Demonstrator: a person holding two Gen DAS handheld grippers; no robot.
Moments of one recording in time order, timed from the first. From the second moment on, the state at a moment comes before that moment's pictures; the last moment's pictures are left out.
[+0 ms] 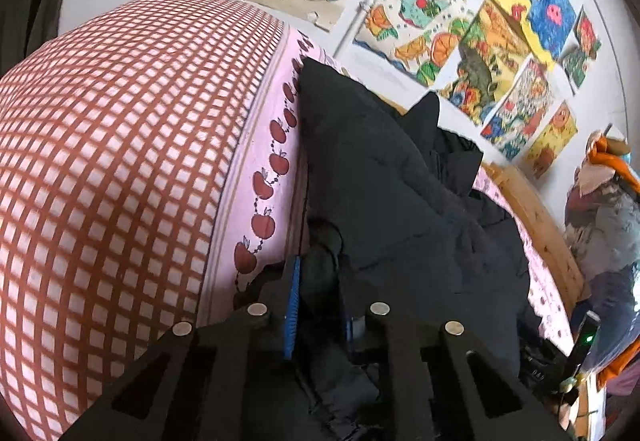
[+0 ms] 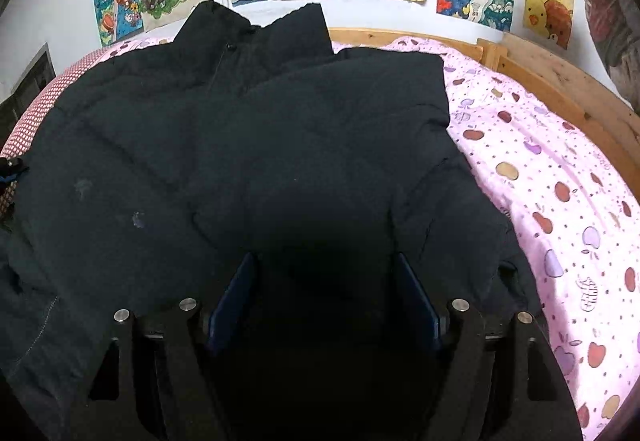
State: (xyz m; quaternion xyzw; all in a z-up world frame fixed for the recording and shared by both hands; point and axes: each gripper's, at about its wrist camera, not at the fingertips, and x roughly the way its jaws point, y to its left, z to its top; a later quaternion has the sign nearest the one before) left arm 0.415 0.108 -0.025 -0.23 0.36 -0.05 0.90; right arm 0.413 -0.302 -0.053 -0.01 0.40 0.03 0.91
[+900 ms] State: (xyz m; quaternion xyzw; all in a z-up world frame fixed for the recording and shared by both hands) left arm 0.410 0.117 -0.058 -0.27 0.37 -0.03 0.89; right arm 0.417 -0.301 -0.080 -0.03 0.41 0.04 0.91
